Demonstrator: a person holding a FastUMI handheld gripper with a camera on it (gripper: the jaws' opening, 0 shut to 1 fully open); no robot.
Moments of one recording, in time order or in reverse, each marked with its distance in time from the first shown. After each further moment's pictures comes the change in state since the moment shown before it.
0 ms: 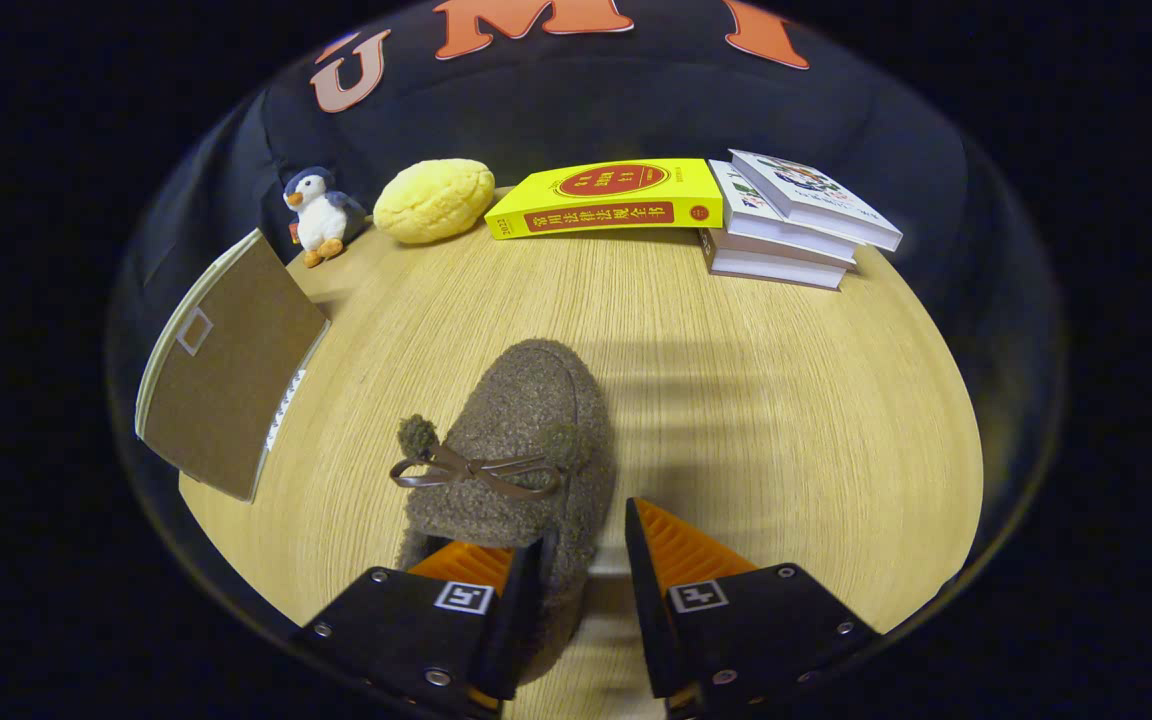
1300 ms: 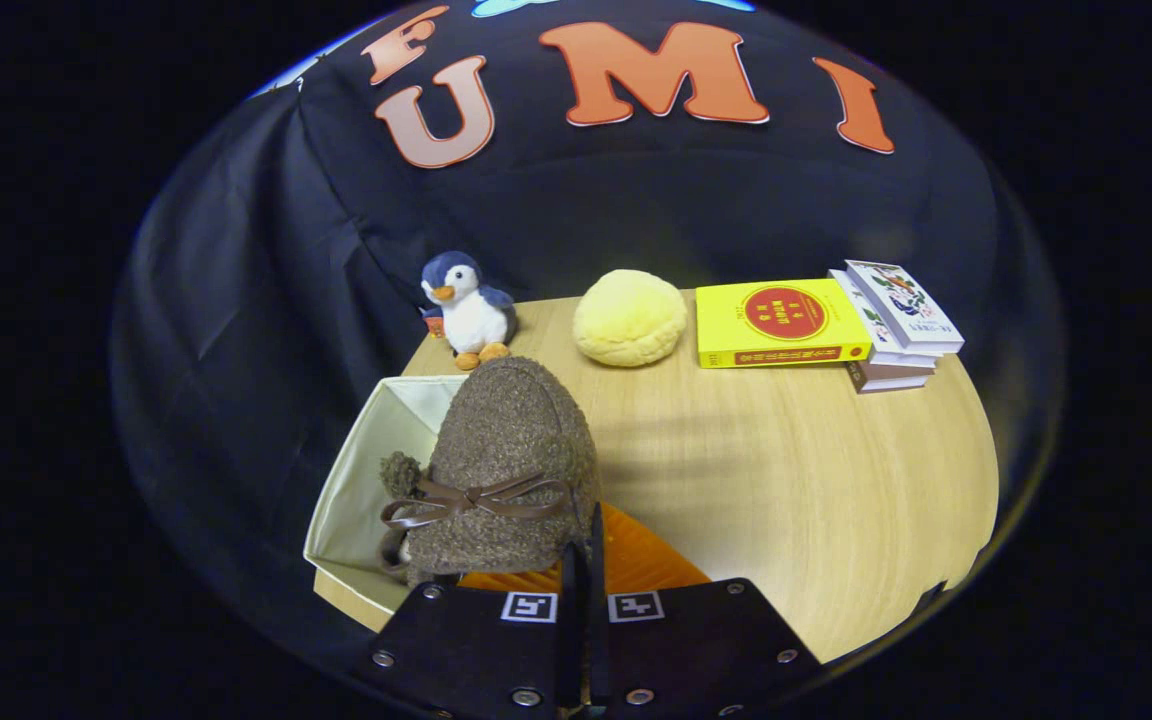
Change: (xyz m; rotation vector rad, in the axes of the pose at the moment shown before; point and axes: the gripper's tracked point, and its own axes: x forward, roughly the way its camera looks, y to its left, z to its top) arm -0.125 0.279 0.143 0.062 -0.140 0.151
